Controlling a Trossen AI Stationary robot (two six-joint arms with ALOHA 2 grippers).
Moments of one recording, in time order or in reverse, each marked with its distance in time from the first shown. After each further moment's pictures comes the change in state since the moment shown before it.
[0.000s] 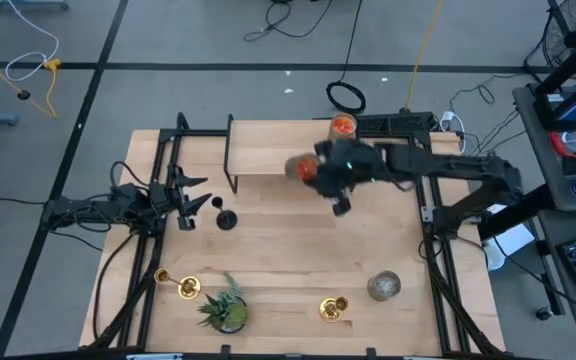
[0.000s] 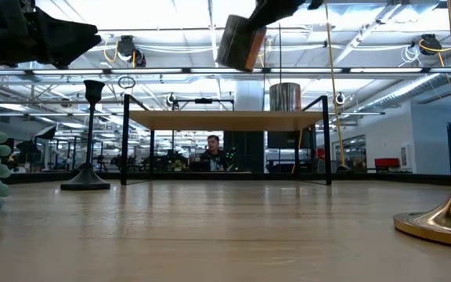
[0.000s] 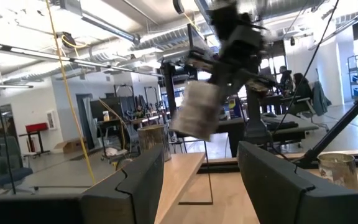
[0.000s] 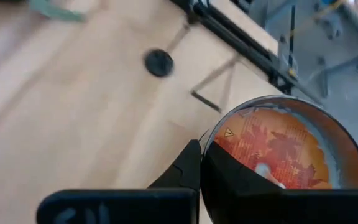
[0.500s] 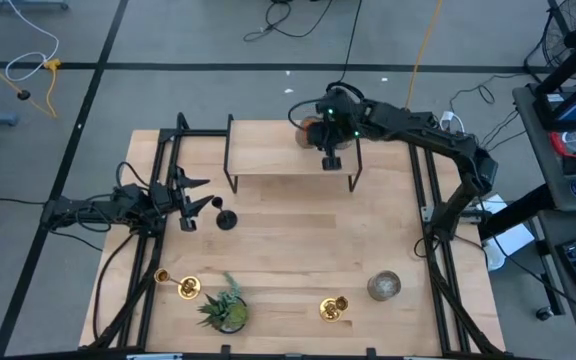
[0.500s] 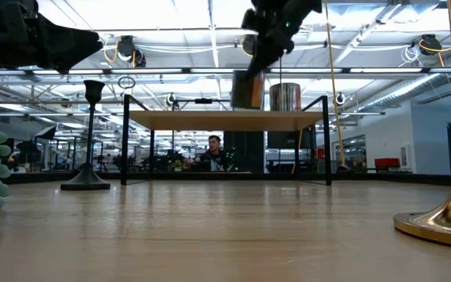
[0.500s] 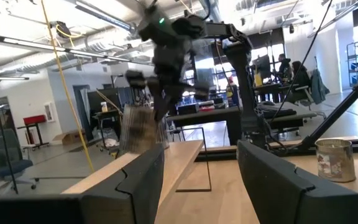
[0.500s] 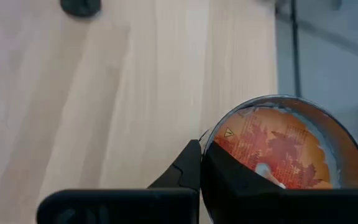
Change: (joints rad) left arm 0.000 0.000 0.000 -0.052 0.000 -0.003; right arm -0.329 0.203 0.161 -0.122 -0.144 0.025
